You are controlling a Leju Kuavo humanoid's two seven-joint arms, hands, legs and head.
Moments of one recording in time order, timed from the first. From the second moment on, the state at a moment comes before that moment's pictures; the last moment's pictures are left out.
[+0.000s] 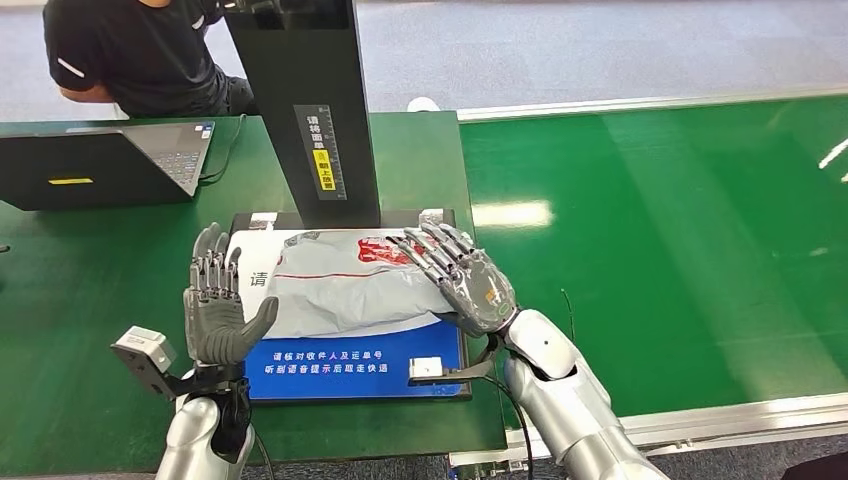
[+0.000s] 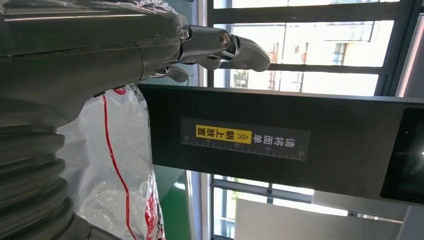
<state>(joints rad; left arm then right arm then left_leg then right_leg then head) -0.04 -0.17 0.06 -1.29 -0.04 -0.12 -0.70 -0.54 0.10 0.39 -0.92 1.26 -0.69 -0.63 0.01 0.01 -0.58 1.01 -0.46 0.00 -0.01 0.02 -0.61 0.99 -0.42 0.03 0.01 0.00</state>
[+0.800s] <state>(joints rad) -0.01 -0.15 0.06 -1.29 -0.02 -0.12 -0.70 -0.25 0.00 0.25 -1.49 -0.09 0.74 -0.70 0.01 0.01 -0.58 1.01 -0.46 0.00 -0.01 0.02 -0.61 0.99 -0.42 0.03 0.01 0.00</state>
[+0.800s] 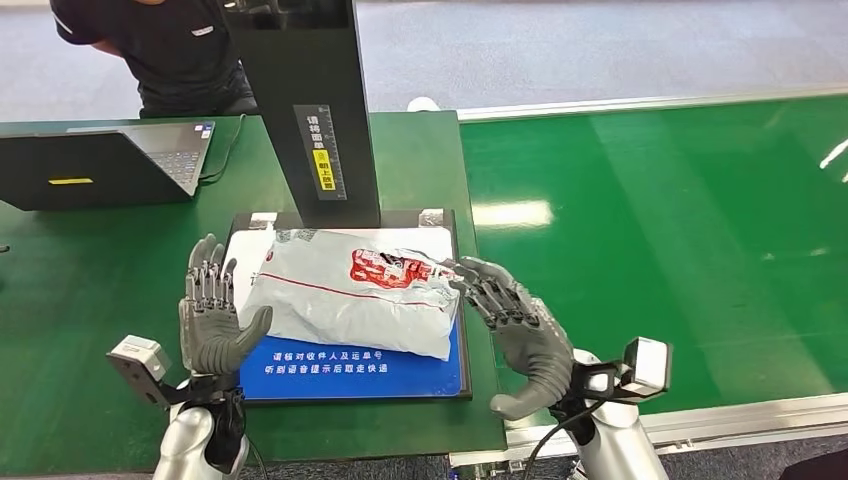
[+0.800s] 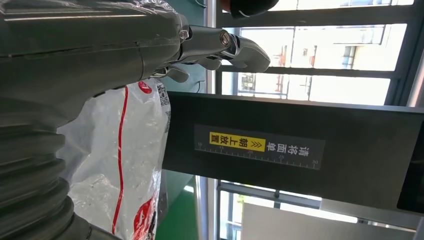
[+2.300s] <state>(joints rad) -0.13 -0.12 -0.18 -1.03 -1.15 0.34 -0.06 -0.09 0.14 0.00 -1.50 0.05 0.65 -0.69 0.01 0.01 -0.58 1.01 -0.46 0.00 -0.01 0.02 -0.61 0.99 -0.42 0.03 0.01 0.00</state>
